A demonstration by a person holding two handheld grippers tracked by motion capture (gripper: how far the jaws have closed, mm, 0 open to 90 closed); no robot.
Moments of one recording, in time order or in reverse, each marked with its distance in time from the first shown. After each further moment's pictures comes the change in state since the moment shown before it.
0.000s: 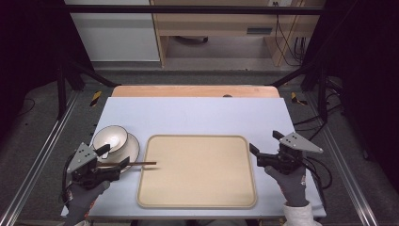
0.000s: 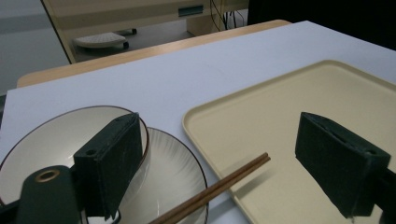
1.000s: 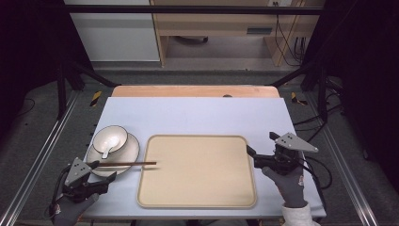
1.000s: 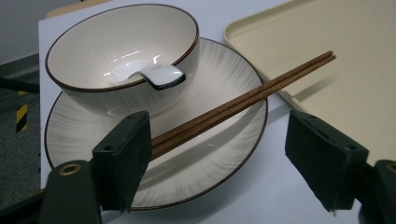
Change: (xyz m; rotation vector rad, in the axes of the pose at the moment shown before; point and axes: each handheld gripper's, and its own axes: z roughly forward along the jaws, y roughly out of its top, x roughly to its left) left arm 0.028 -0.054 -0.008 0.193 0.094 0.056; right arm 0.008 0.001 0.003 0.040 0.007 -0.013
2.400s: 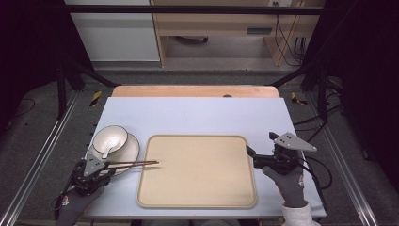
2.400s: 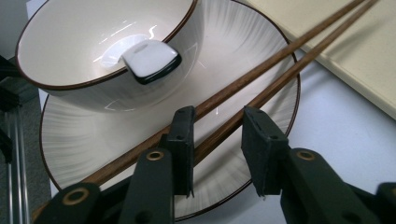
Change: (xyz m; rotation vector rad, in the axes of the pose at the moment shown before) left arm -0.004 0.008 0.025 0.166 0.050 0.128; right arm 0.001 0.000 0.001 0.018 -0.005 -0.002
